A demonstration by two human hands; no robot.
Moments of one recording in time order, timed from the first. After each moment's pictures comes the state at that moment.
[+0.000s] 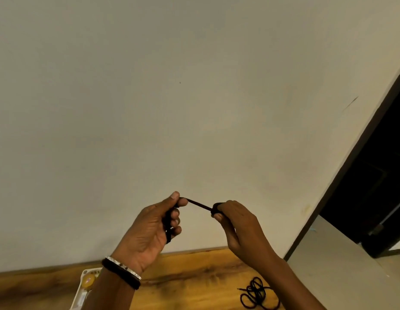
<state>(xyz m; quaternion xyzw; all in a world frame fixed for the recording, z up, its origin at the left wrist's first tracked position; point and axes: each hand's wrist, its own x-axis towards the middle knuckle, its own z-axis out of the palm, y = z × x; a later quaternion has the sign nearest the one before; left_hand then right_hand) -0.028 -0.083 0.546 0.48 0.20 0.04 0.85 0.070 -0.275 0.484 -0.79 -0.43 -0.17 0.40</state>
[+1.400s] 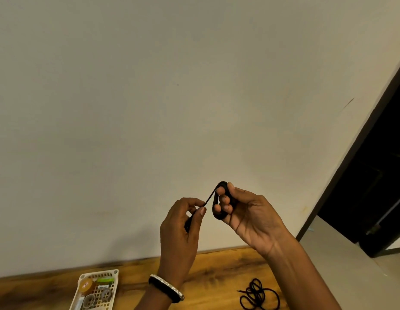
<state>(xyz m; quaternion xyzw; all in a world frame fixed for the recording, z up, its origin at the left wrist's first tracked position) -0.012 -0.133 0.506 0.80 0.06 0.38 0.45 0.061 -0.270 0.569 -0.38 -0.06 0.34 0.86</state>
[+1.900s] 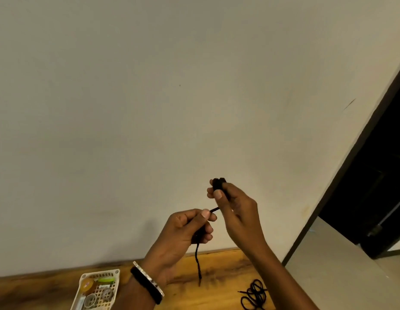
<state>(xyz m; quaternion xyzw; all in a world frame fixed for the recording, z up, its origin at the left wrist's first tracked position) -0.024 -0.120 0.536 0.65 0.11 0.03 0.76 0.062 -0.252 0.525 -0.72 -0.31 -0.10 0.61</state>
